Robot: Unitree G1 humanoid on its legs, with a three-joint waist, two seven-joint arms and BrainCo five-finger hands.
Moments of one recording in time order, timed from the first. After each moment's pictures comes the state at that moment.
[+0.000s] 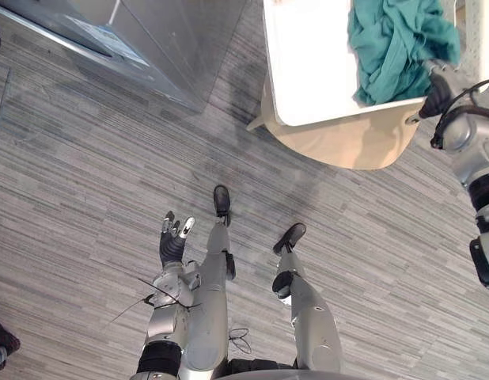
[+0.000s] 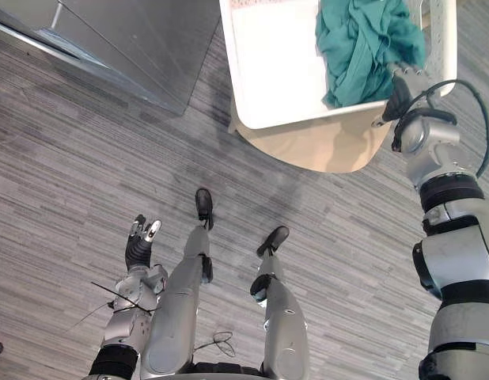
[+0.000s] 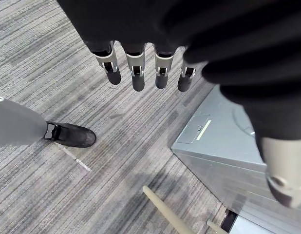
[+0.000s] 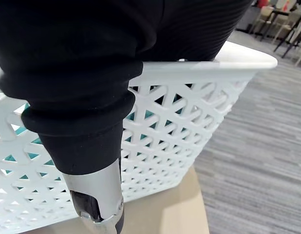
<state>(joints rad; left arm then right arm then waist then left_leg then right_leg) -0.02 0.03 0.07 0.31 -0.31 -0.20 0.21 -1.15 -0.85 0.47 0.95 -0.50 -0.01 -0.12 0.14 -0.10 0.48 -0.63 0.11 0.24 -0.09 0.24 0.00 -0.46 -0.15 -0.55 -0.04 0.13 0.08</state>
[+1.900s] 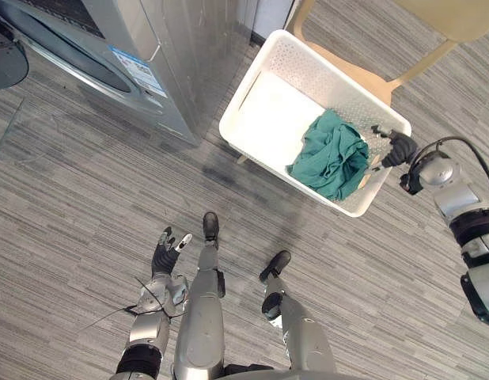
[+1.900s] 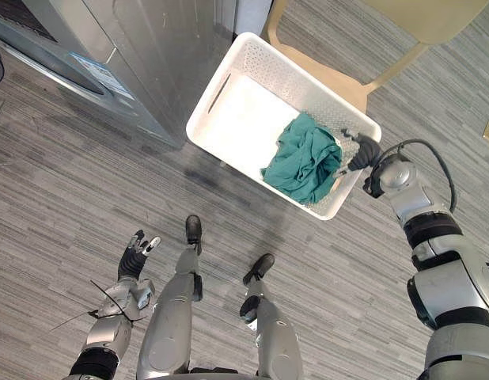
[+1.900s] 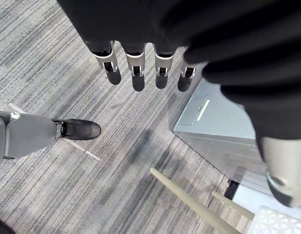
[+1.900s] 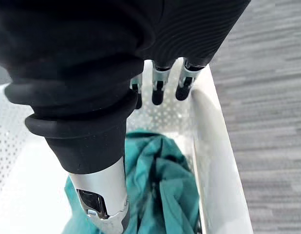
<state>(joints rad) -0.02 0.19 0.04 0.48 -0.26 -0.15 0.12 -0.92 -0.81 0.45 0.85 -0.03 -0.03 0.13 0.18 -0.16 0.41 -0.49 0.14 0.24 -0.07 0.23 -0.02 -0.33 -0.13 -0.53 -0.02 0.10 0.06</state>
